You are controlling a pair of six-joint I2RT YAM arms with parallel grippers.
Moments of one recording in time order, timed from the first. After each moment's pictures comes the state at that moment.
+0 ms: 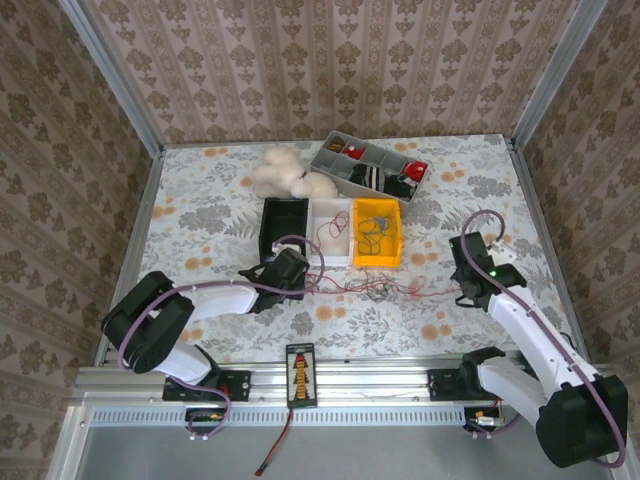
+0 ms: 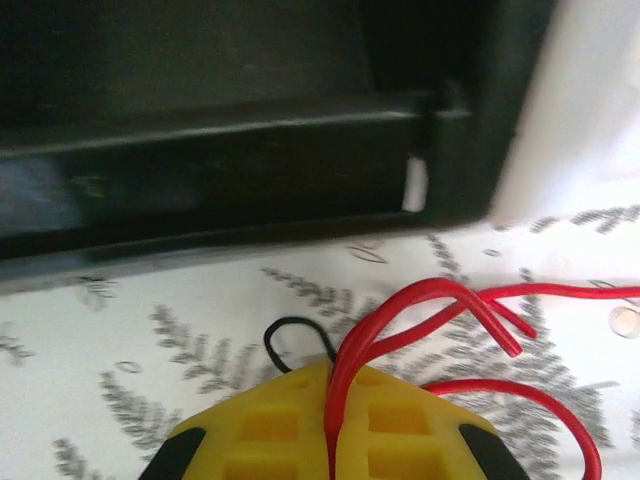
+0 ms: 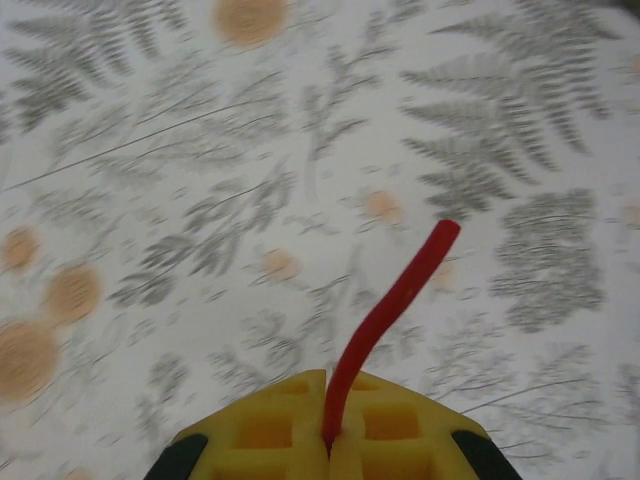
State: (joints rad) left arm -0.81 1.49 0.60 -0.14 -0.27 -0.56; right arm 0.15 0.94 0.64 -0.85 0.51 0.90
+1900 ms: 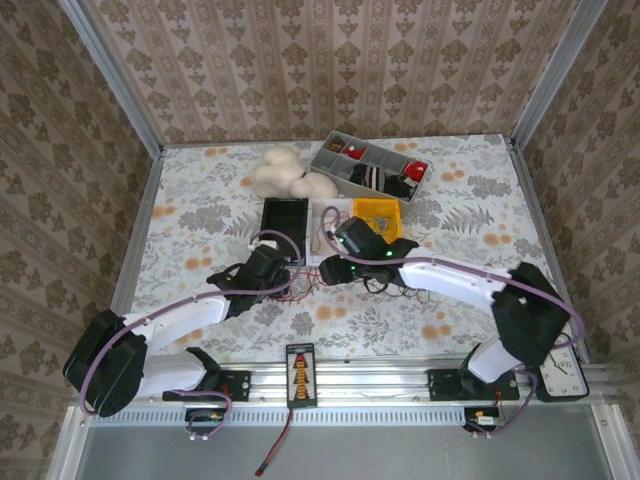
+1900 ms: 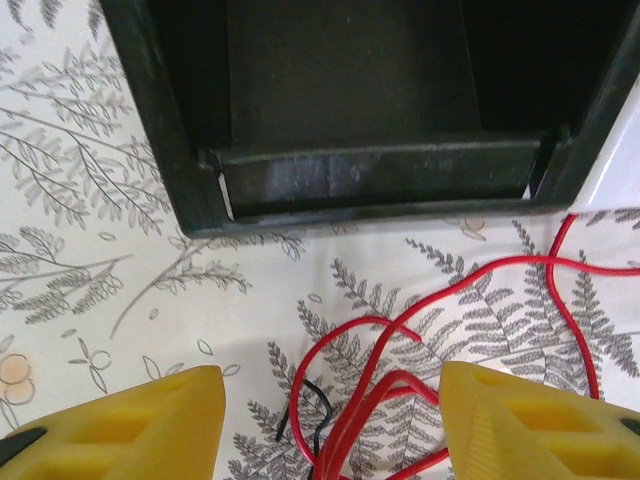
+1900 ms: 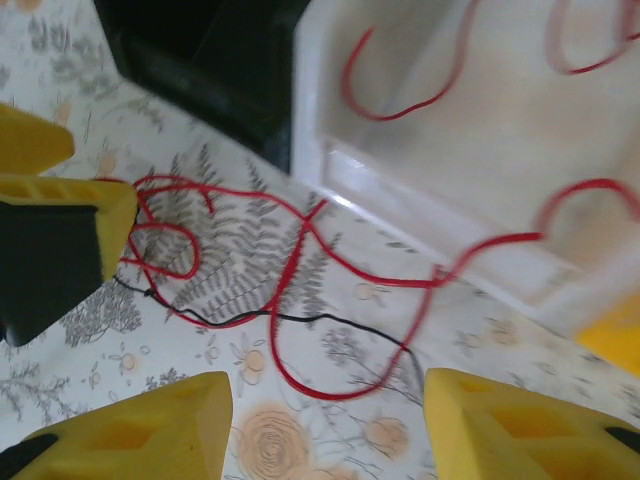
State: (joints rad) left arm -0.74 1.21 0.56 -0.32 -0.26 -0.51; right arm 0.80 1.59 1.04 -0.37 -0.07 0.40
